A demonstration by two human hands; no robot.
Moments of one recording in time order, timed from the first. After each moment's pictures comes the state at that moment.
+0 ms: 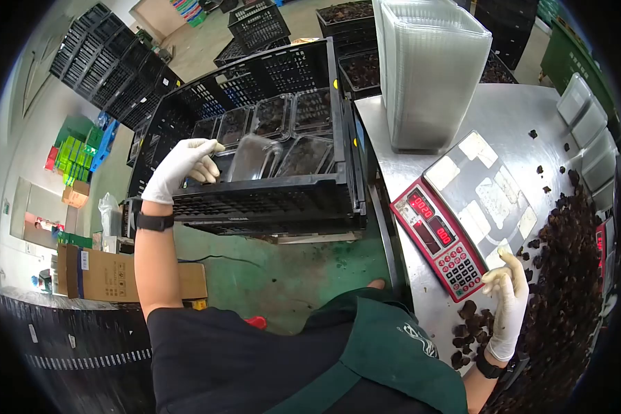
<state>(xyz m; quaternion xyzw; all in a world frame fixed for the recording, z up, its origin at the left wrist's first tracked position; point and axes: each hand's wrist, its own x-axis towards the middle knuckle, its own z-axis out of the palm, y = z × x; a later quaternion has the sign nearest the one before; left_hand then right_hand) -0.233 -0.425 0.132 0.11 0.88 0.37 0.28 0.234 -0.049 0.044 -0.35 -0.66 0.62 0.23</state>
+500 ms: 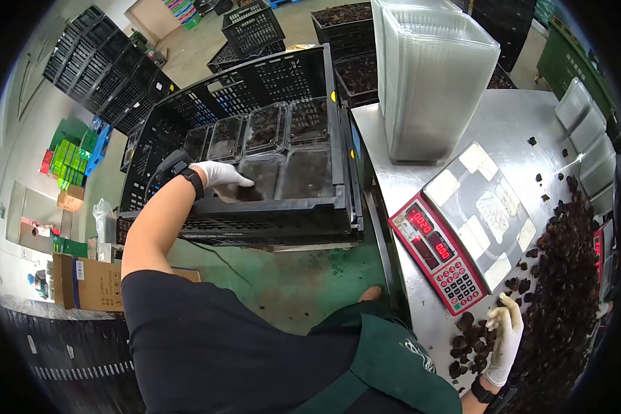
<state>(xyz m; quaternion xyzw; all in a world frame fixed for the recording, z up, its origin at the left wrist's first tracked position) -0.334 -0.390 -0.001 0.09 0.87 -0.03 0.49 0.291 -0.039 0.011 -0.47 -0.62 0.59 0.20</state>
